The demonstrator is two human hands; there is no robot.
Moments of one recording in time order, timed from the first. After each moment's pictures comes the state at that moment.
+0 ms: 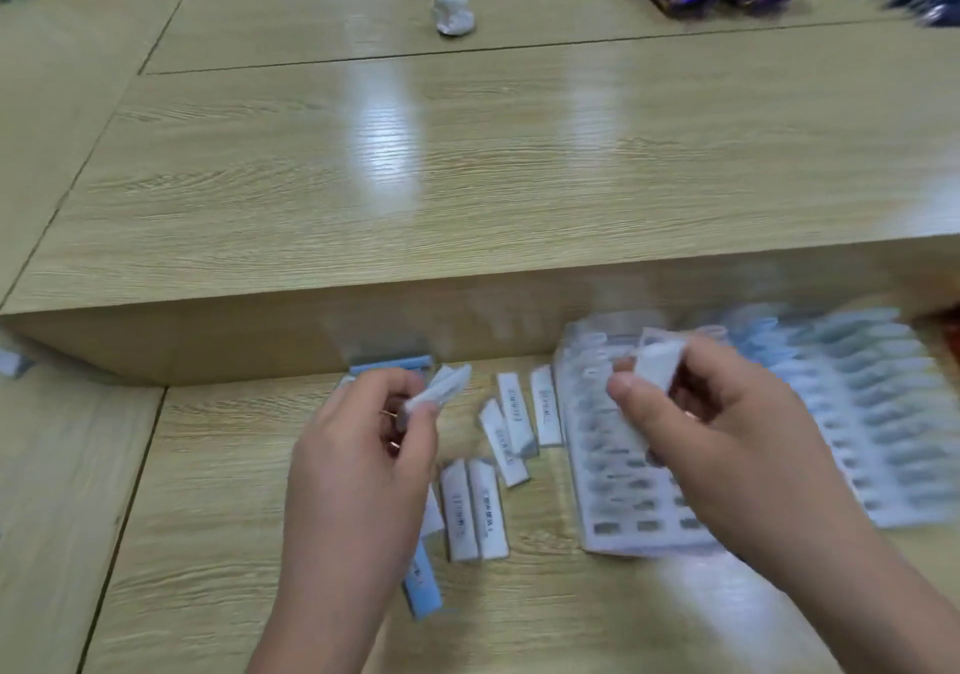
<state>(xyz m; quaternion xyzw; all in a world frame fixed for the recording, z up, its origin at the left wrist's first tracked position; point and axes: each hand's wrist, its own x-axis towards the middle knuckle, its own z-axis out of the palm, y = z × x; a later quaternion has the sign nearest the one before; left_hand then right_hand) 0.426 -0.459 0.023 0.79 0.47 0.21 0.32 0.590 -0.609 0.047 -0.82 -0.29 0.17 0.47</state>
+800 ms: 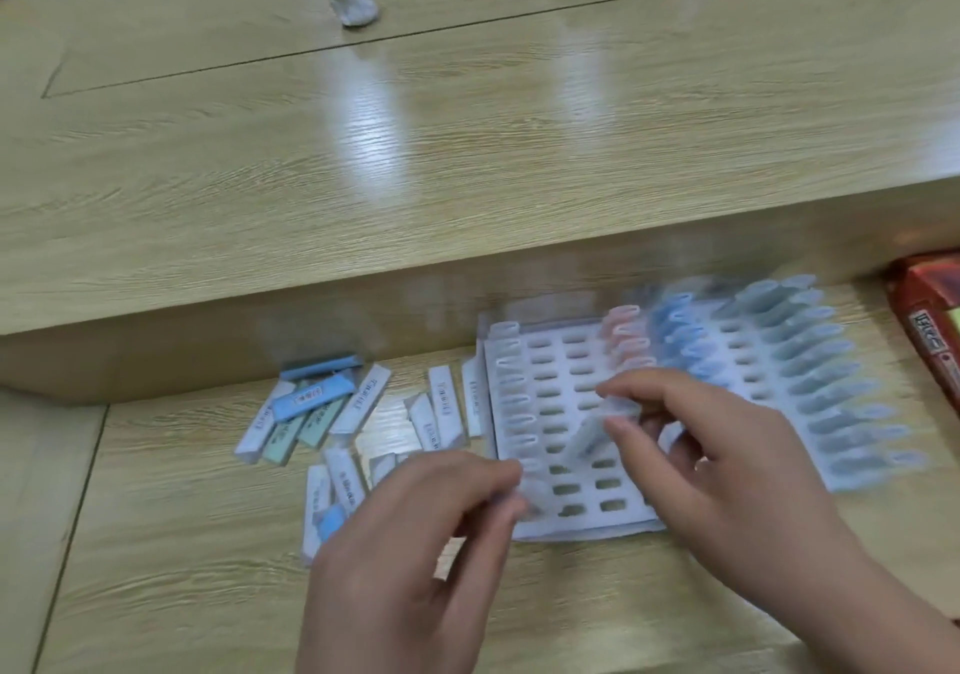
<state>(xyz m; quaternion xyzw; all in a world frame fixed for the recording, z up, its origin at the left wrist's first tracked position) 0.455 -0.545 0.047 0.88 0.19 0.31 0.31 0.622 -0.680 0.026 -0.82 -0.41 0.10 0.39</state>
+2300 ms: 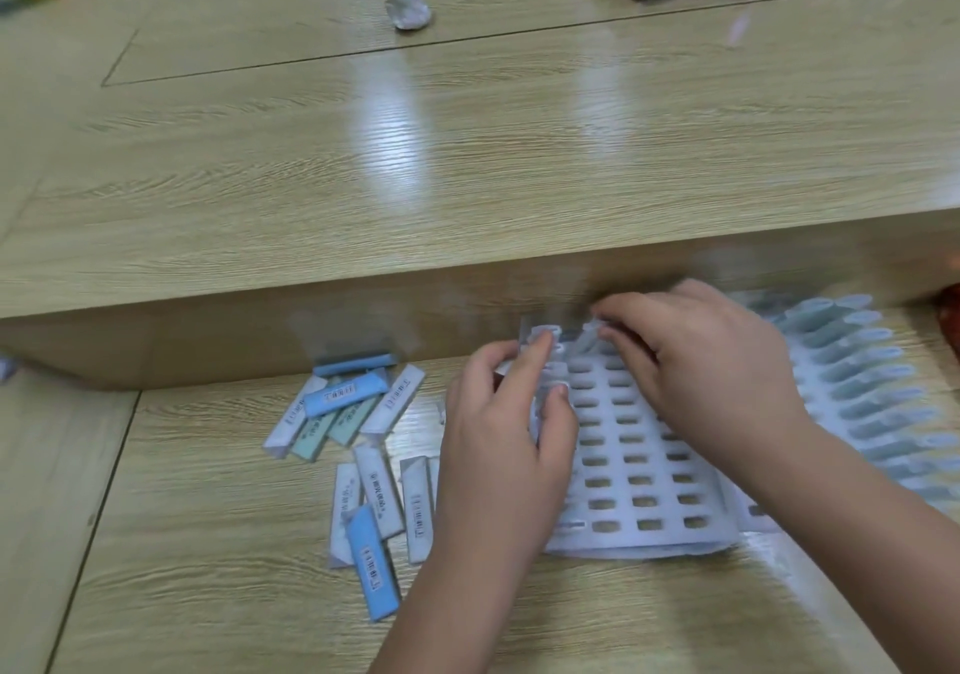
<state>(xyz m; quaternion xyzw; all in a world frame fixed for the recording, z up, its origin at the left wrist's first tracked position) 0.513 -0.528 -0.016 0.85 0.33 0.21 0.36 0.666 -0.611 0.012 -0.84 -0.50 -0.09 0.21</state>
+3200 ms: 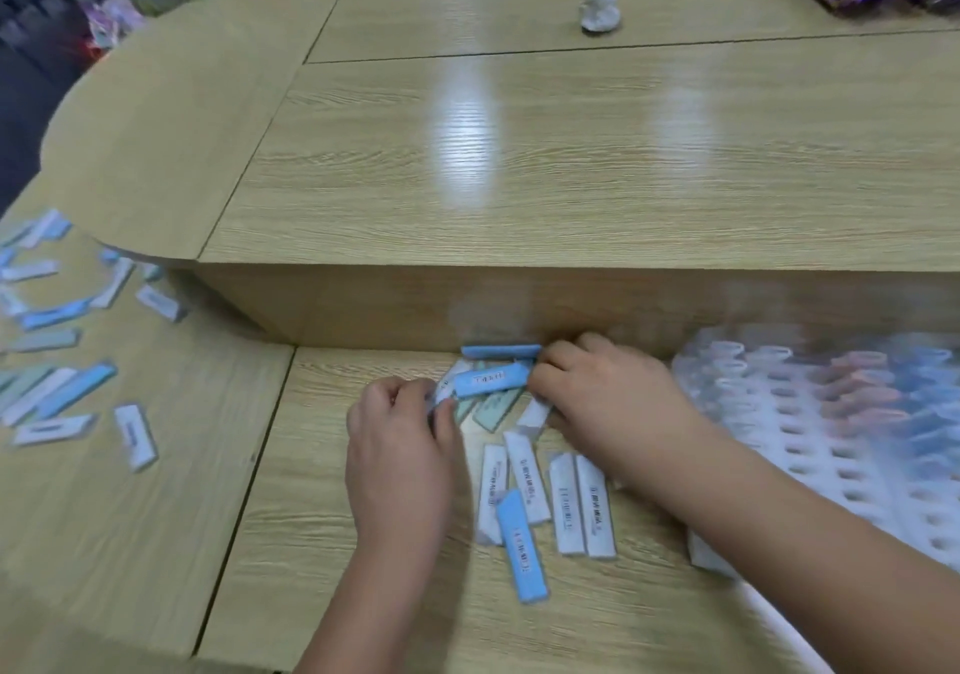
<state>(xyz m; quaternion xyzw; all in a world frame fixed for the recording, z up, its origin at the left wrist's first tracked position) 0.386 -0.417 -0.038 0.79 0.57 0.15 0.18 0.563 -0.490 -0.017 -0.73 -0.68 0.03 0.00</state>
